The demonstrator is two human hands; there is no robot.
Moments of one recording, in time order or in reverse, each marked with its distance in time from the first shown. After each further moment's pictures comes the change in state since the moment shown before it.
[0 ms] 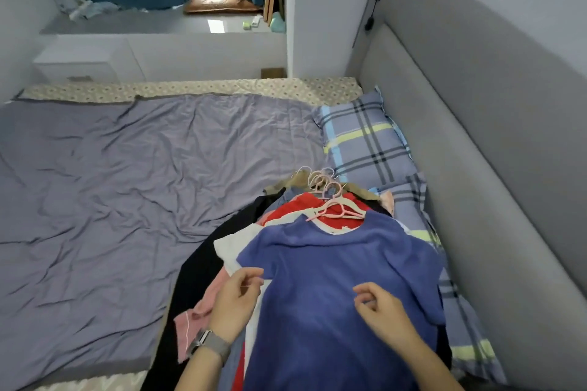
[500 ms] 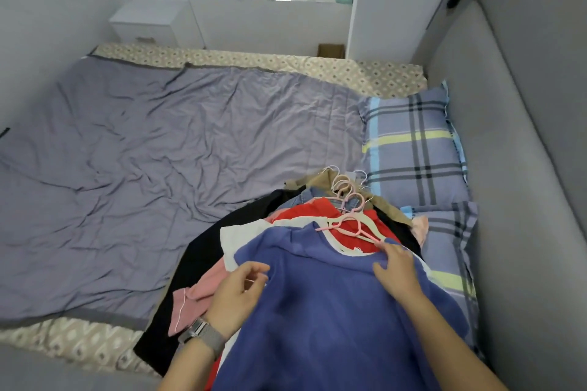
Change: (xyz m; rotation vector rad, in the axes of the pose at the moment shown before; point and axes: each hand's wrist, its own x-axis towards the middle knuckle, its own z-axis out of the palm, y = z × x) left_hand 0.044 0.045 0.061 0.112 0.107 -0.115; right_hand 0.219 0.015 -0.056 -0.413 0.011 -0.196
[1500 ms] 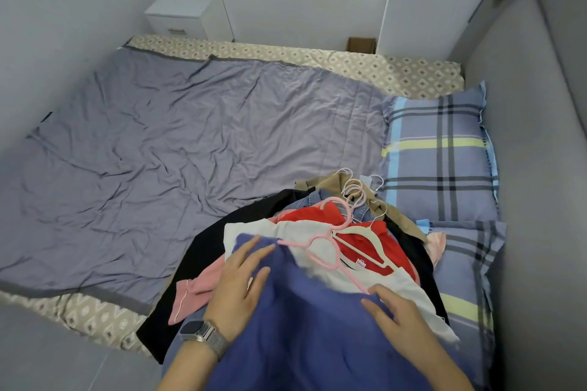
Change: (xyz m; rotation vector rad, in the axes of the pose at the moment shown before) left_hand 0.016 0.016 0.026 0.331 0.135 0.242; right_hand -0.047 0.000 -0.041 0.413 -0.348 -0.322
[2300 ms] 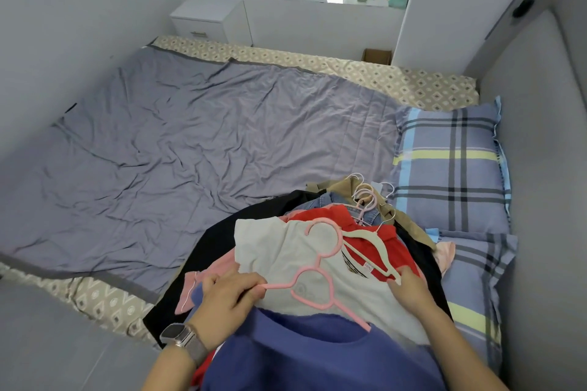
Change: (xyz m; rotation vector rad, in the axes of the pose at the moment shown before) left_hand -0.036 -0.028 -0.018 0.105 -0.126 -0.004; right_hand 0.087 0.076 -0.004 -0.332 0.046 0.396
